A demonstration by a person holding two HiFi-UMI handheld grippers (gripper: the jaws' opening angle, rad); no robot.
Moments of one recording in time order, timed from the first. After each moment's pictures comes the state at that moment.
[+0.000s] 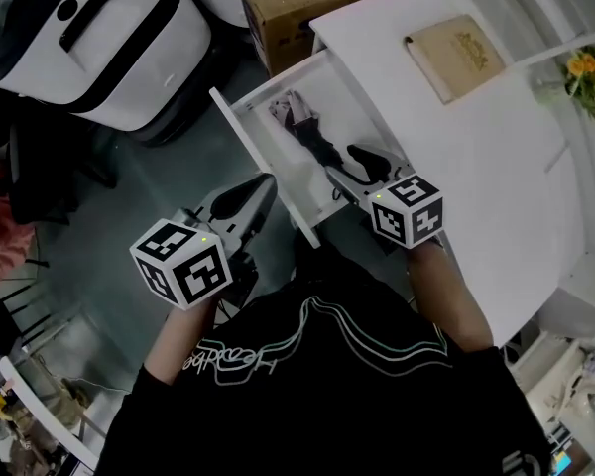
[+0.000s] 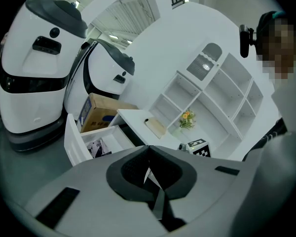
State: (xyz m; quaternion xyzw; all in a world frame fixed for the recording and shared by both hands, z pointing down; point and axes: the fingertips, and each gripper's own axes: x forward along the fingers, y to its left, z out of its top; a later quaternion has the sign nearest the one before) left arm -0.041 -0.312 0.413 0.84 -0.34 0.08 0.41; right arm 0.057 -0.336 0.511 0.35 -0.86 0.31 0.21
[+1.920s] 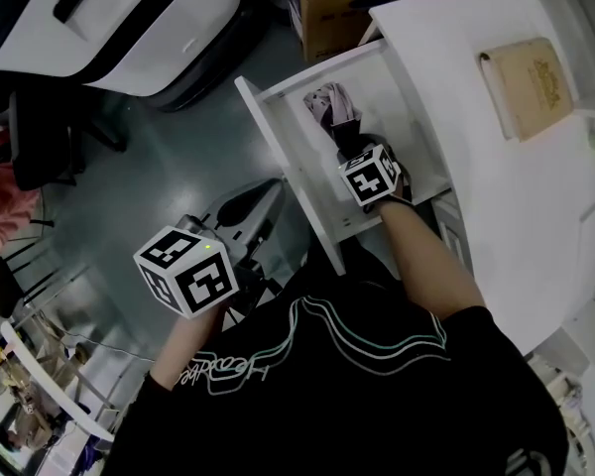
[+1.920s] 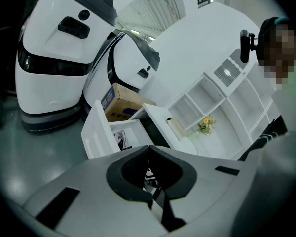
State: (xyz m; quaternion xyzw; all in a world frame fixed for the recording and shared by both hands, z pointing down) left arm -0.085 -0.358 0.491 0.78 -0.39 0.09 0.49; right arm 0.027 -0.398 0.752 0.31 -0.77 0.25 0.50
